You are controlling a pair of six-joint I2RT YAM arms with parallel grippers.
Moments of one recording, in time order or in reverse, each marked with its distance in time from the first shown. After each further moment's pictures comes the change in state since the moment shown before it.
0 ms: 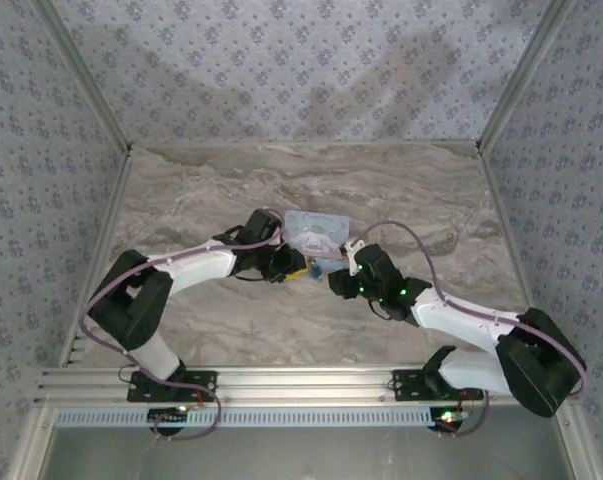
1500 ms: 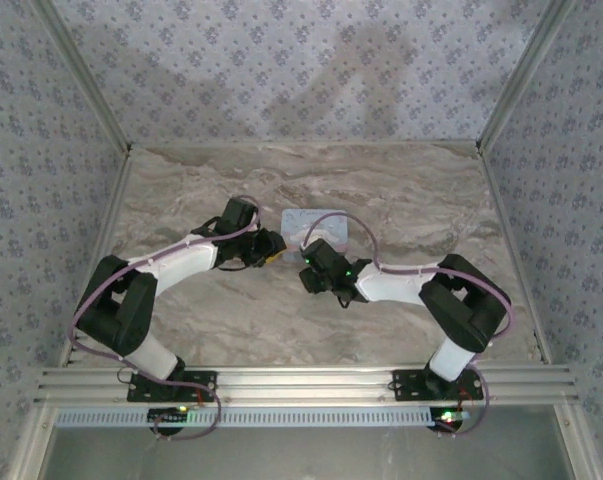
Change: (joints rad) left arm 0.135 -0.050 -0.007 -0.014 -0.087 0.032; right arm 0.140 0.475 0.320 -0.076 0.257 -0.093
